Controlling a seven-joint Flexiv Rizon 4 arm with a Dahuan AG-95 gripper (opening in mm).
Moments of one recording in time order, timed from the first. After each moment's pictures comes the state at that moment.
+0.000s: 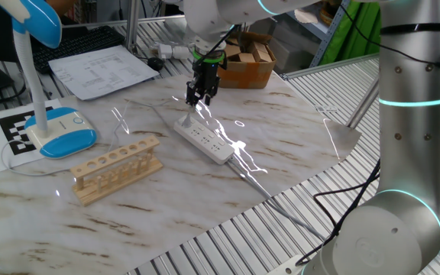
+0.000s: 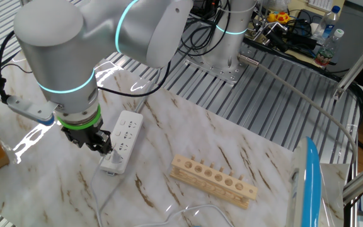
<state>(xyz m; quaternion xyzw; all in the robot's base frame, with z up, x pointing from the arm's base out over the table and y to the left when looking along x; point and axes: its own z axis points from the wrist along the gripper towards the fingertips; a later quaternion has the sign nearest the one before) 0.651 -0.116 0.057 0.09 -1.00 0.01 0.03</state>
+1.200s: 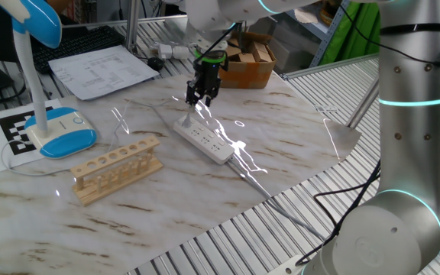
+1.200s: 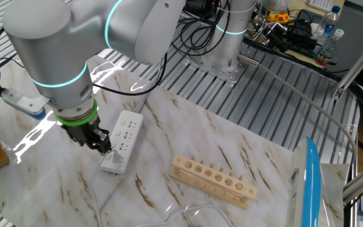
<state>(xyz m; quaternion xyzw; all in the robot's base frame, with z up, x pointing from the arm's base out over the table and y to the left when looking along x) 0.647 -0.115 0.059 0.05 -1.00 -0.02 0.03</state>
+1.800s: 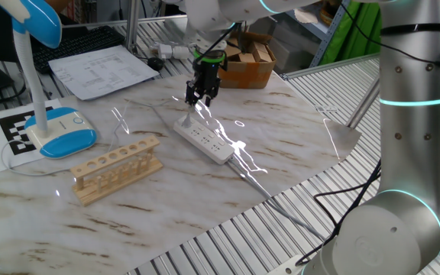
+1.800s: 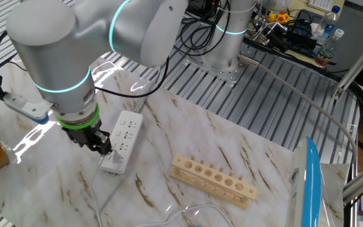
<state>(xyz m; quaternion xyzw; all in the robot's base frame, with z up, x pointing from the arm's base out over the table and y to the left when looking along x) 0.647 -0.114 0.055 0.05 -1.00 0.01 0.04</state>
